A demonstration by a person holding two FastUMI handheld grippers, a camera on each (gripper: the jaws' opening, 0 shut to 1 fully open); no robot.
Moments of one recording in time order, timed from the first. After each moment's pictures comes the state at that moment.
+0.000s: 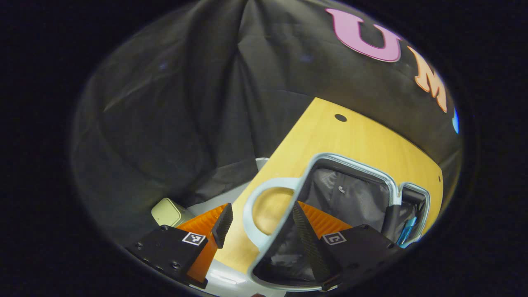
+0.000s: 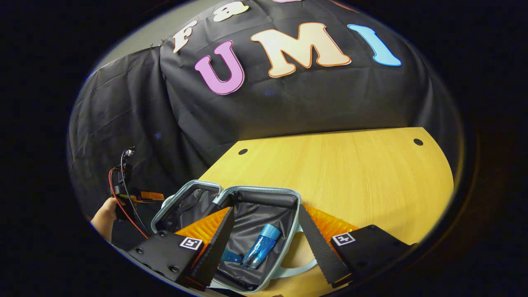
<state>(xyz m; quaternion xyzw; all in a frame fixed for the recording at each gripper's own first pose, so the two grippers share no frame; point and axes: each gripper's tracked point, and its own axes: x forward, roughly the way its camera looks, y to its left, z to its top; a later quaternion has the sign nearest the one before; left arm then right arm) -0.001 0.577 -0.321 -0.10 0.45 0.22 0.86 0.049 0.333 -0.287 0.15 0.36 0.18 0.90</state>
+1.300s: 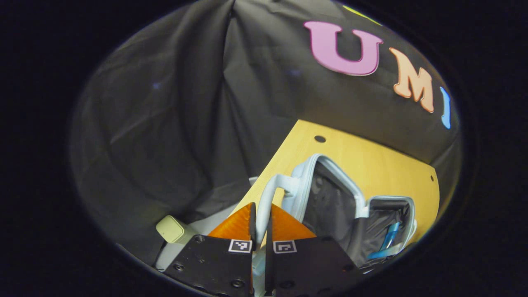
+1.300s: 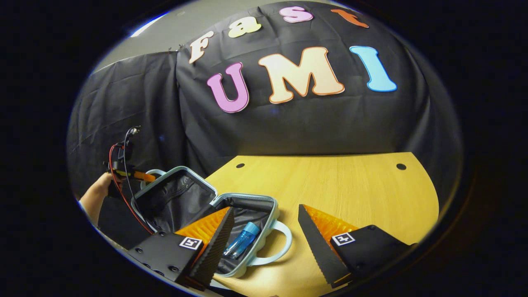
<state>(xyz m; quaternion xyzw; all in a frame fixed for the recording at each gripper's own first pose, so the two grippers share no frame) 0.022 0.494 -0.189 -0.05 0.37 0.18 0.91 0.023 0.257 -0.230 0.12 0.28 0.20 0.93</state>
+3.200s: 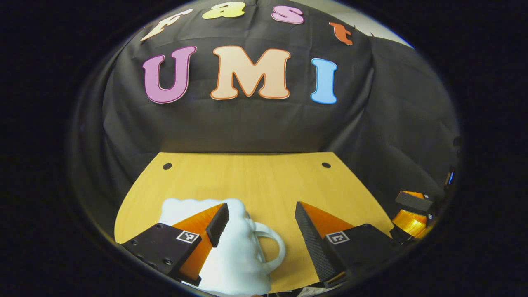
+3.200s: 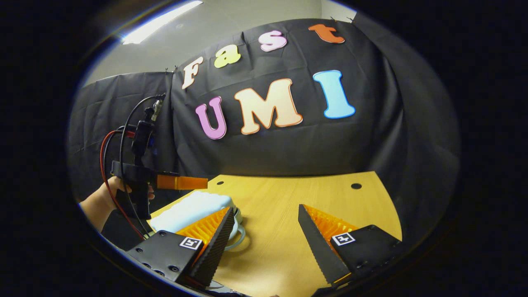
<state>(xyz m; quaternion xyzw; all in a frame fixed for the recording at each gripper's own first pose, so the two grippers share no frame) 0.039 0.047 -0.141 -0.04 0.28 -0.11 0.95 -0.011 0.060 -0.164 0.12 0.19 0.16 0.96</state>
